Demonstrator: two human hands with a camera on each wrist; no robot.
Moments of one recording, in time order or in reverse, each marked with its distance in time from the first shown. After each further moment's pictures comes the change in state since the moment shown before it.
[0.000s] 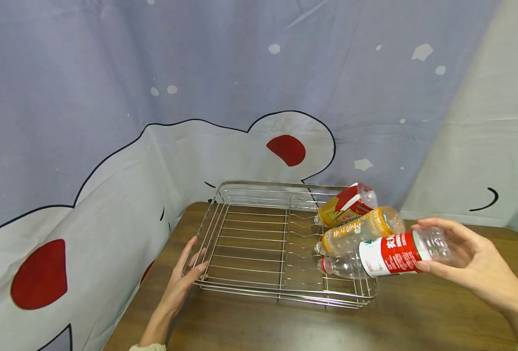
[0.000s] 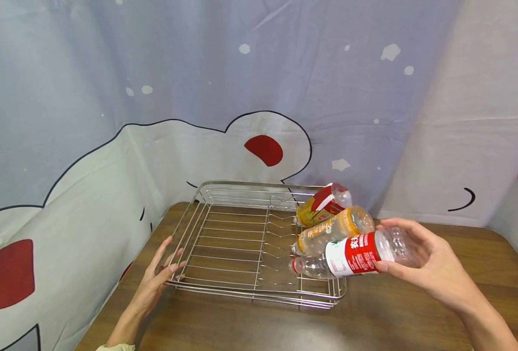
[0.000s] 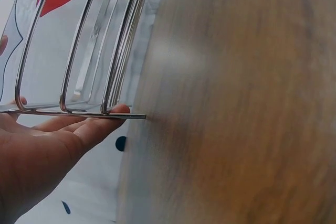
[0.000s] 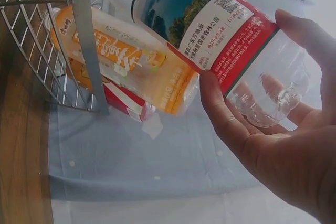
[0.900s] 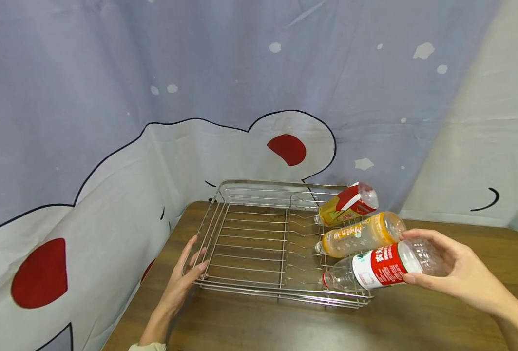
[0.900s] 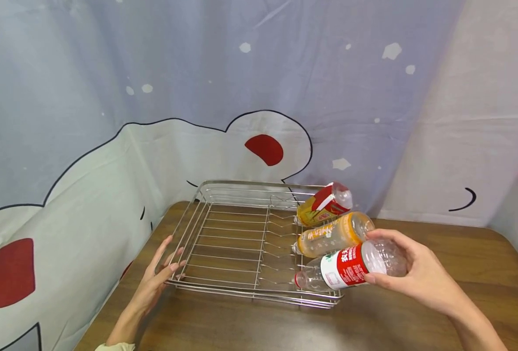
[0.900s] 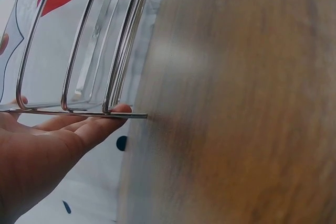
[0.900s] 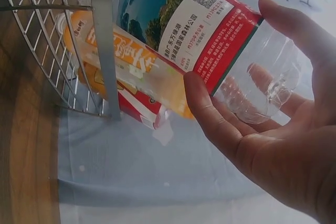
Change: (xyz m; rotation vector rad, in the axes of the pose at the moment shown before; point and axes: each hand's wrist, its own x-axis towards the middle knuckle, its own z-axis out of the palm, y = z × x) left_hand -0.001 0.002 -0.001 0.002 0.000 -0.023; right_hand -0.001 0.008 0.014 -0.290 -0.071 -0.028
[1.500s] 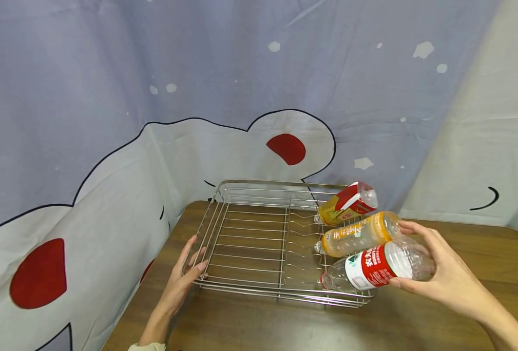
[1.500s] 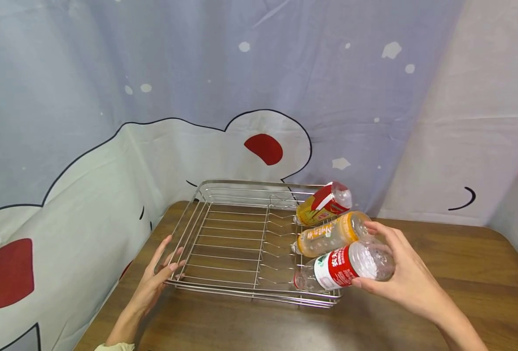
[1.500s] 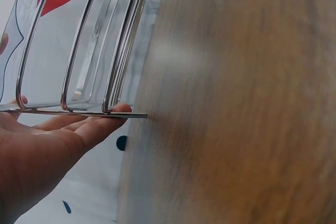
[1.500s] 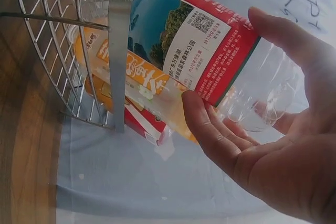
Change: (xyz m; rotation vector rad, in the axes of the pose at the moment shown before) left_hand -0.001 0.002 0.002 0.009 0.014 -0.009; right_hand 0.001 -0.004 0.020 -0.187 0.087 0.001
